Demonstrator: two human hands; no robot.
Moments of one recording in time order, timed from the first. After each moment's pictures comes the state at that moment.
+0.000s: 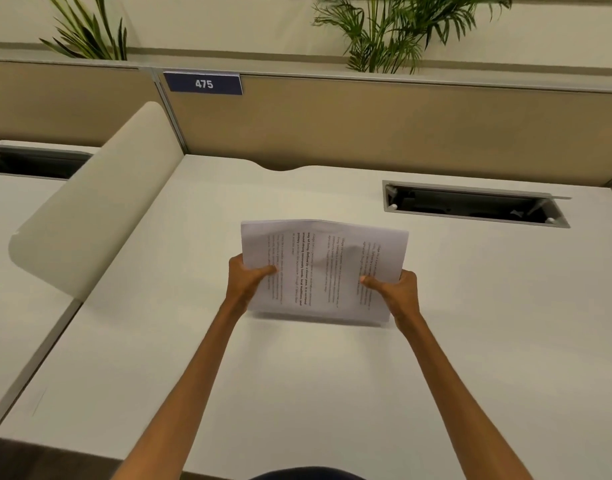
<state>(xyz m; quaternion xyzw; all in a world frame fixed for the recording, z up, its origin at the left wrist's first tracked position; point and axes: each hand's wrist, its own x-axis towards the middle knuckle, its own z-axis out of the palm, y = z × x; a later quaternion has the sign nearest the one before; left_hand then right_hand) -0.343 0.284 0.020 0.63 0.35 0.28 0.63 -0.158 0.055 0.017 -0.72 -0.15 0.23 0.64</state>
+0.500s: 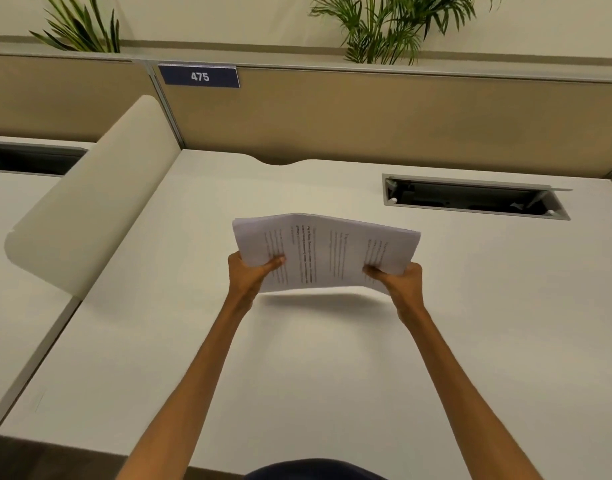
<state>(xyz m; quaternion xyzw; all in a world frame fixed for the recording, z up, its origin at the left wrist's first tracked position) -0.342 0.281 0.016 0.63 0.33 0.33 0.62 -0.149 0.058 0.012 -0.70 -0.17 0.19 0.67</state>
